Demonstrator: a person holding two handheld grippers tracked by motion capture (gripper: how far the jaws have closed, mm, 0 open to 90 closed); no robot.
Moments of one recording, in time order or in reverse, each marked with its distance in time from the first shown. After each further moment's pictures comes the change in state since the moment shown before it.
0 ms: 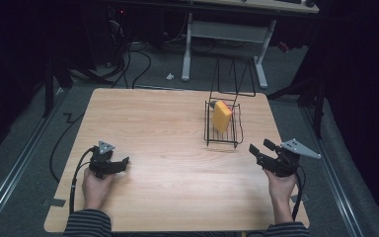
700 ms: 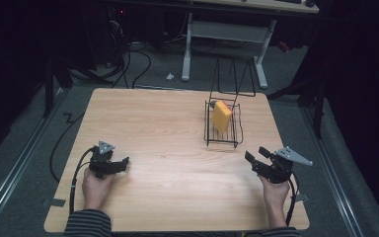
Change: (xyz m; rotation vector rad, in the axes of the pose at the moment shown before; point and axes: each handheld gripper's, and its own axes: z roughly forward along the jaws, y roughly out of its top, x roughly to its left) left arm 0.000 0.000 0.000 0.000 0.000 0.000; right arm 0.001 -0.031 0.011 0.029 -0.003 0.041
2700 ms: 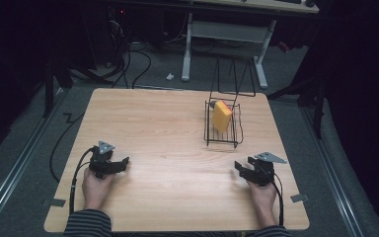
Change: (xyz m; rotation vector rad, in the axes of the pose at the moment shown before) left arm 0.000 0.000 0.000 0.001 0.000 0.000; right arm 0.000 -0.042 0.049 0.225 -0.068 -0.042
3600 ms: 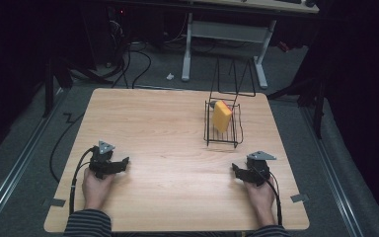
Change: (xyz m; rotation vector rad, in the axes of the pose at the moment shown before) left arm 0.000 0.000 0.000 0.001 -0.001 0.000; right arm 0.010 0.004 0.012 0.114 -0.086 -0.100
